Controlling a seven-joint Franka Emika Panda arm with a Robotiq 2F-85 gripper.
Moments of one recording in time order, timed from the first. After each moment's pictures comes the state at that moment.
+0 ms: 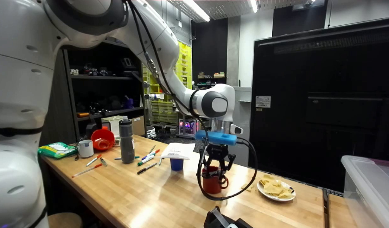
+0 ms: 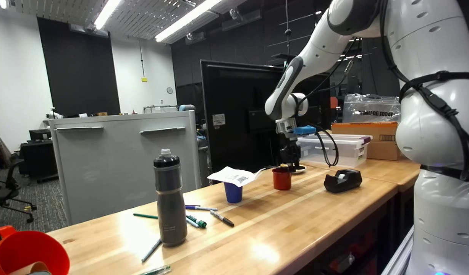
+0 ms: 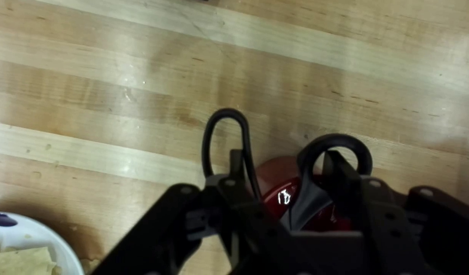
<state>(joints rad) -0.20 0.23 -0.15 -2.08 -0.03 2.14 -0.46</state>
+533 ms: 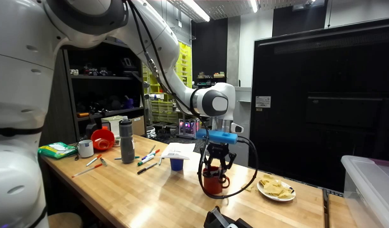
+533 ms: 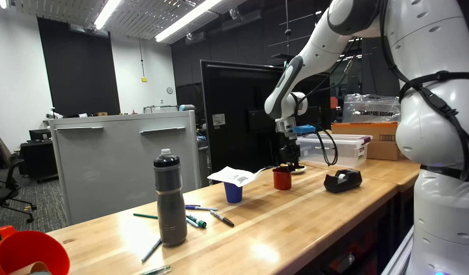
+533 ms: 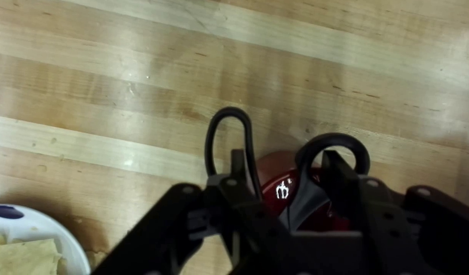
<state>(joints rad) -0.20 0.23 -0.15 -2.06 -0.03 2.13 -0.46</state>
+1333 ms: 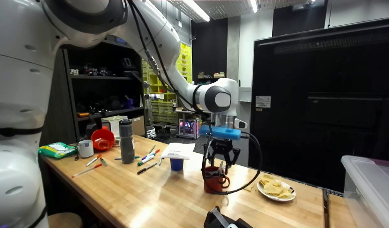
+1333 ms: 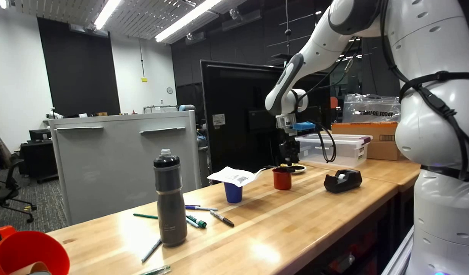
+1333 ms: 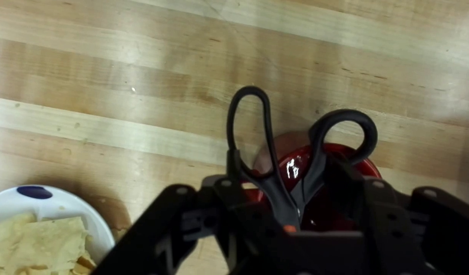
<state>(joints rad) -0.22 0.23 -0.15 -2.03 -0.02 2.13 -0.46</state>
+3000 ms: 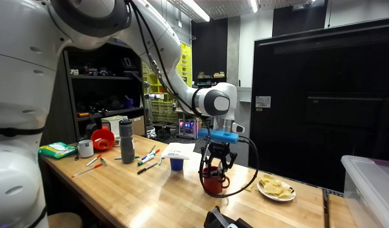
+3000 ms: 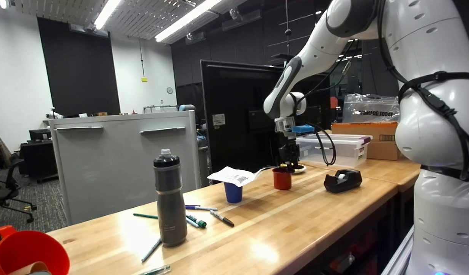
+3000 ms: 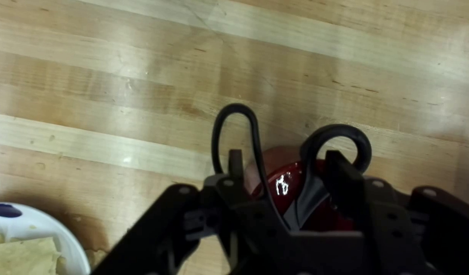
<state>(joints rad) -0.22 0.25 -0.14 -2.03 -0.02 2.11 -0.46</state>
